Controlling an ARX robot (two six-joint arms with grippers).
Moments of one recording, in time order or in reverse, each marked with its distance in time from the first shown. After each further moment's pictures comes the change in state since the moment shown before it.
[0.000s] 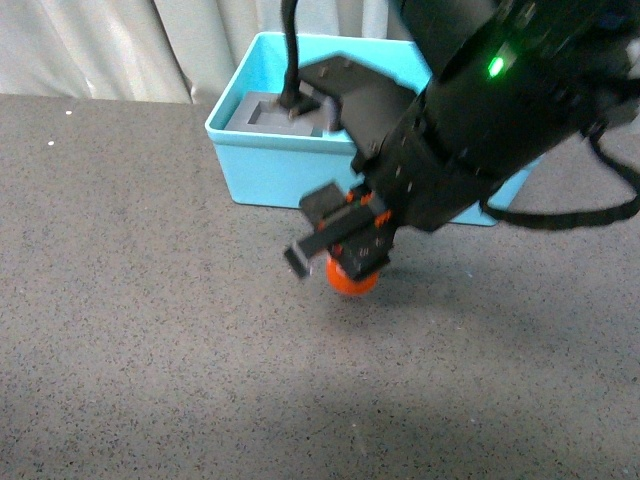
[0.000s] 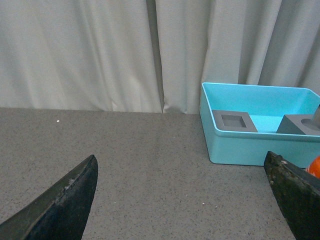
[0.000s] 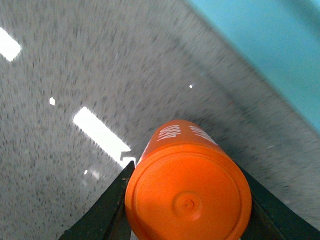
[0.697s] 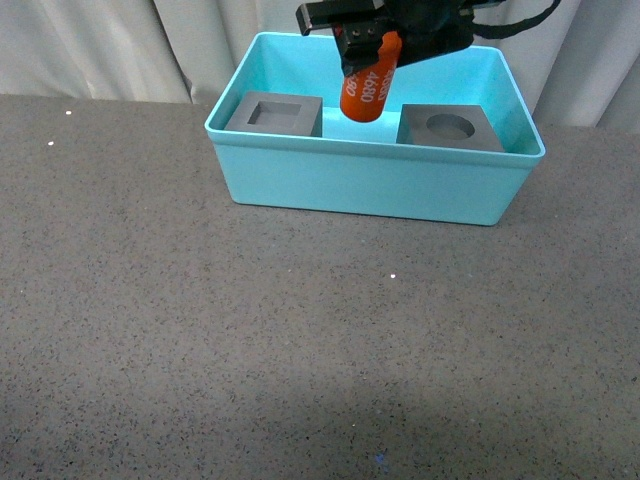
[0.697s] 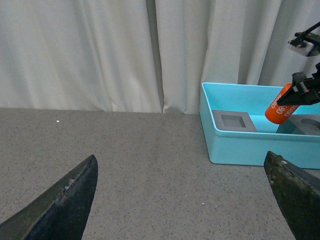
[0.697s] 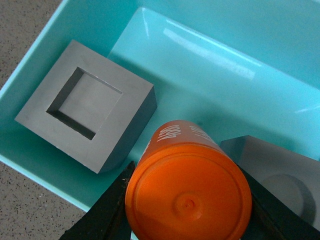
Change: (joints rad) left arm 0.000 0.000 0.000 0.000 0.000 0.000; right arm -0.121 0.282 0.590 -0.142 0.056 0.154
